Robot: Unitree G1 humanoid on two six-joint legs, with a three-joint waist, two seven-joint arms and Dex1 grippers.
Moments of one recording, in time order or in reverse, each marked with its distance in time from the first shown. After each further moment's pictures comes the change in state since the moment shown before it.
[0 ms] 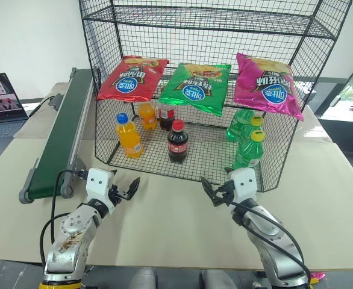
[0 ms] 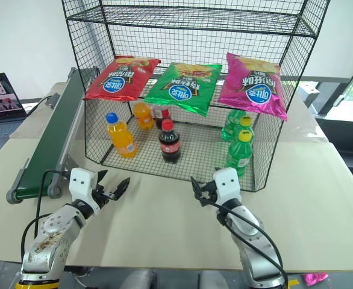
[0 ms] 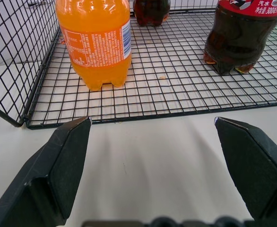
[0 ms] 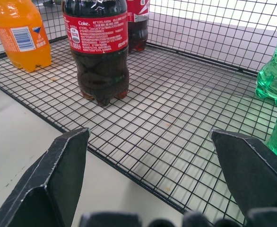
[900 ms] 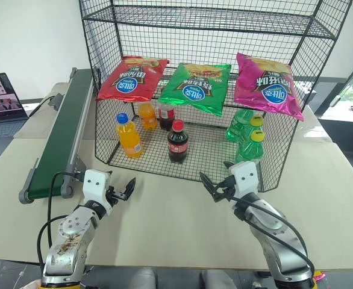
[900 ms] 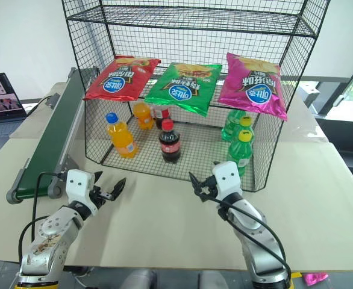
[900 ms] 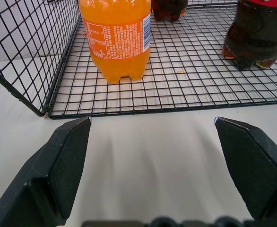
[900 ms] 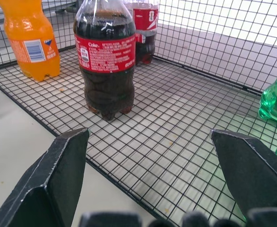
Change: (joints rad) left arm 0.017 -0.002 0.013 0.000 0.015 -0.006 0.041; right arm -0.050 -0.027 -0.011 -0.040 0.013 0.054 0.039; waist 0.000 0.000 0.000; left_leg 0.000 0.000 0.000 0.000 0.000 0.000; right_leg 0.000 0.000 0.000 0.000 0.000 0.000
